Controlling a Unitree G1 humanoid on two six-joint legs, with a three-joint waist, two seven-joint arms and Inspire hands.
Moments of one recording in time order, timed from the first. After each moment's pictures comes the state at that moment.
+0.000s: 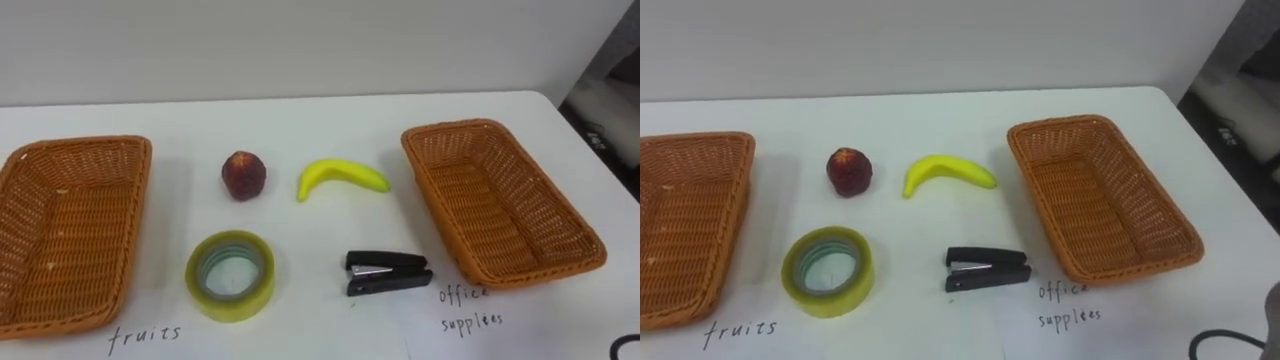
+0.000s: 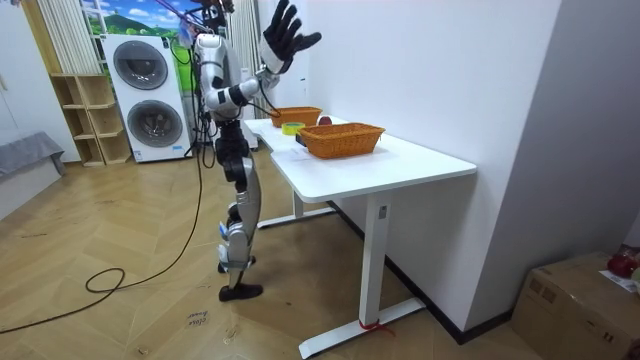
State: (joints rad) left arm 0.30 0.22 0.17 1.08 0.29 -0.01 0.31; right arm 0.08 -0.39 -0.46 -0.30 0.25 -0.21 -0.95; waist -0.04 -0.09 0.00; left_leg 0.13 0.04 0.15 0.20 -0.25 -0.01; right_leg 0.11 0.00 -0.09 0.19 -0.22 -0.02
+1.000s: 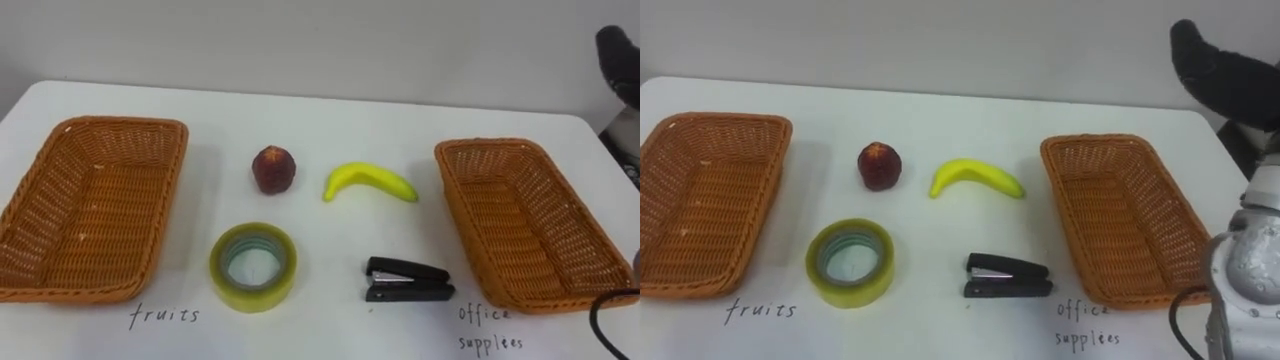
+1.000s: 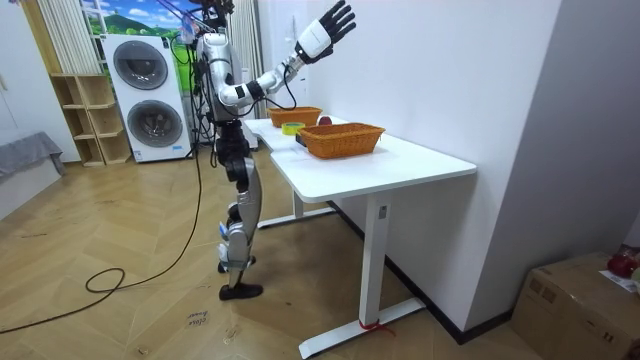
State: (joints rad) left arm 0.27 0.22 0.17 1.11 0.43 0.01 0.27; right arm 0.01 -0.42 -0.22 -0.31 0.02 -0.17 -0.41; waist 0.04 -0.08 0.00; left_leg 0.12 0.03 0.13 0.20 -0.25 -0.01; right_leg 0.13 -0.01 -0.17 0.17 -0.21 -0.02
